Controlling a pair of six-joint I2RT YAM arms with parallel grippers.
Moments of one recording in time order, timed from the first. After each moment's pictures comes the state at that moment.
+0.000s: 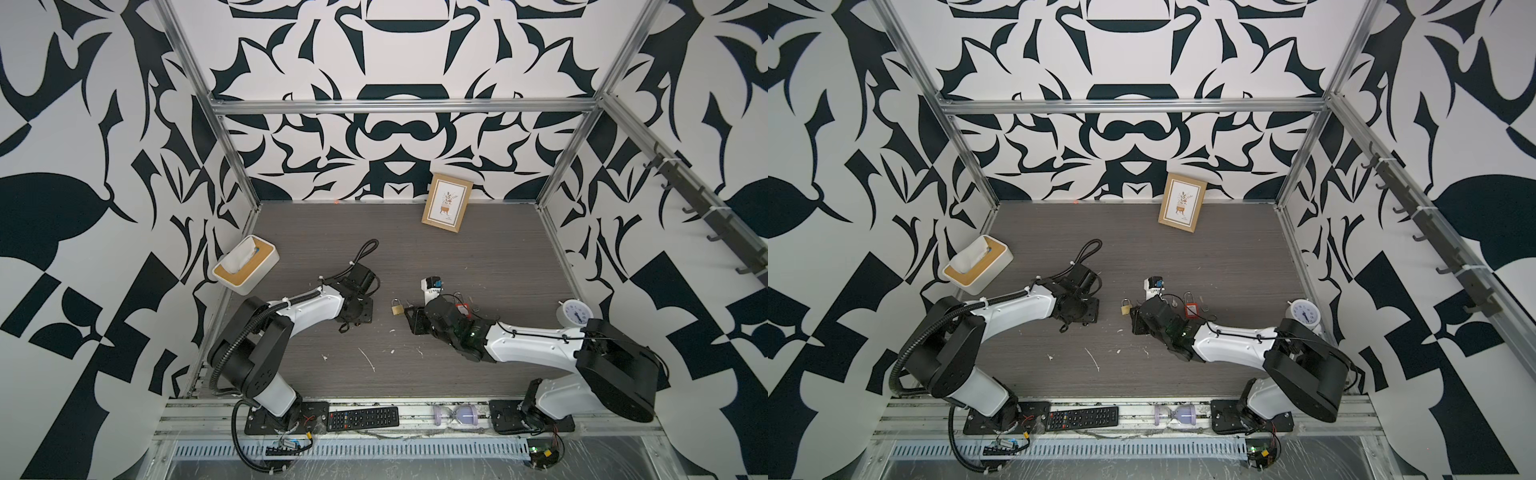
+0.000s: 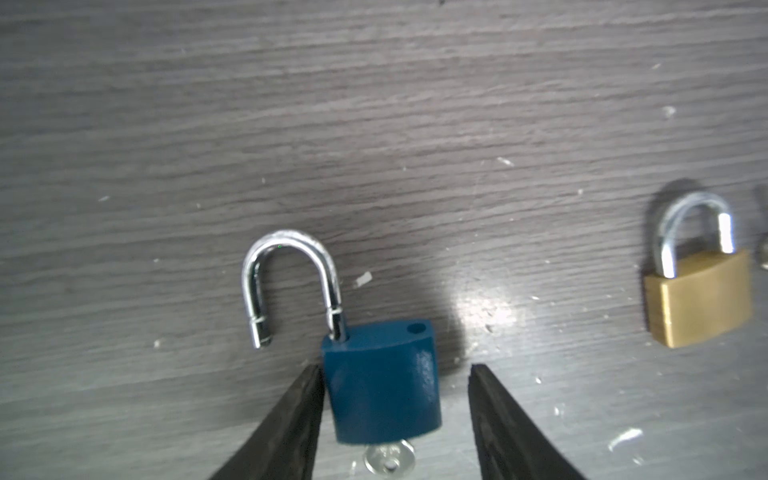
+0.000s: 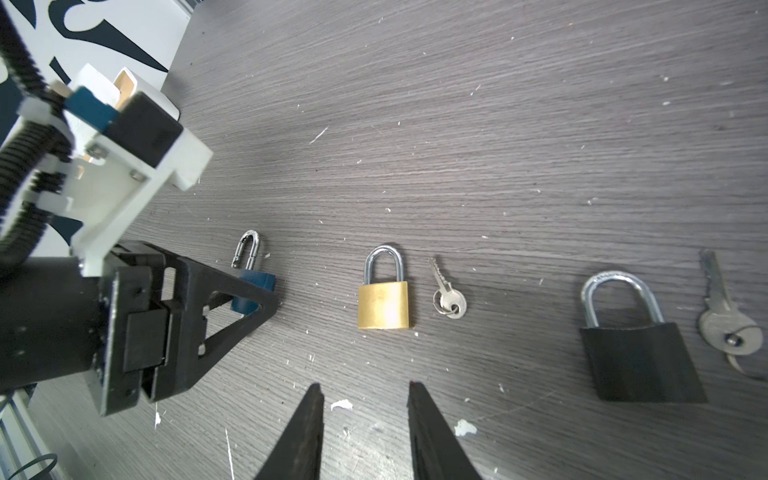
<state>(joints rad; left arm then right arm) -0.62 1.60 0.85 -0.51 -0.05 -0.50 0.96 1.42 0.60 0.17 0.20 0.81</state>
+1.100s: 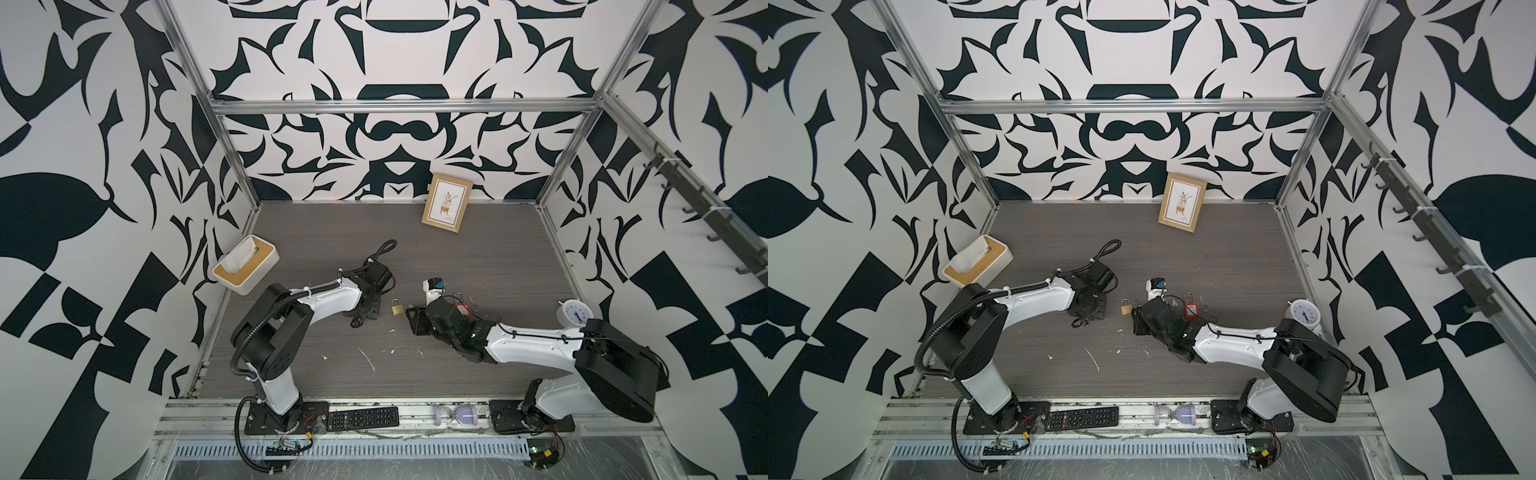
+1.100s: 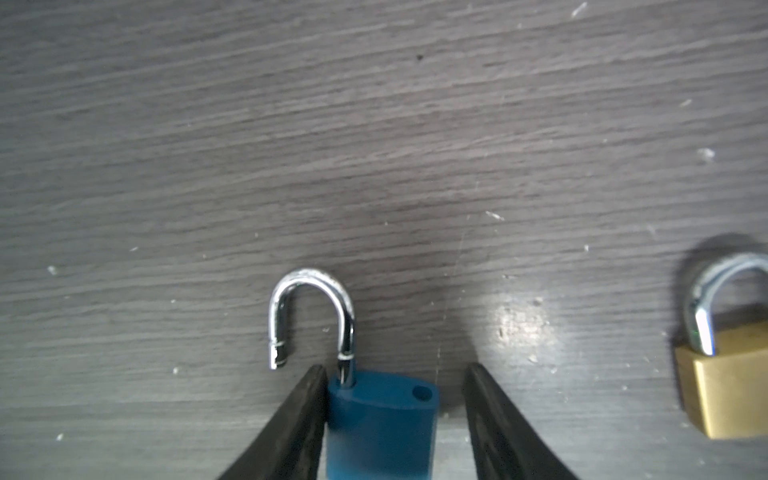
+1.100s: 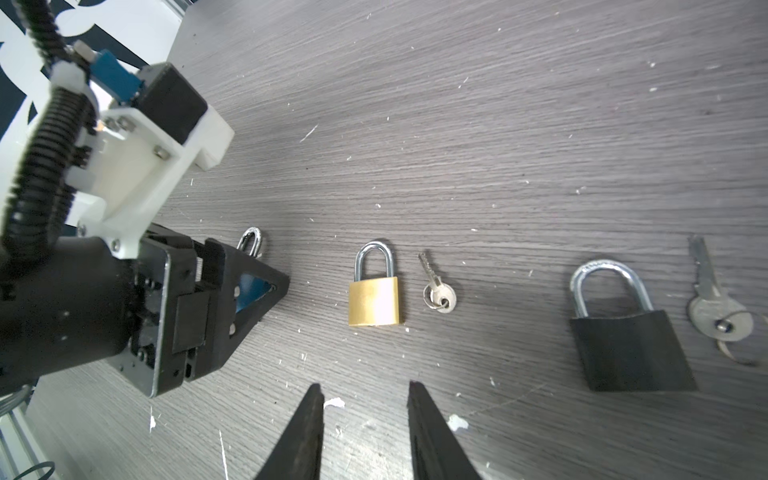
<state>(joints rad) -0.71 1.73 1.00 -0.61 -0.21 -0.53 0.96 1.42 0.58 0.19 0.21 0.84</state>
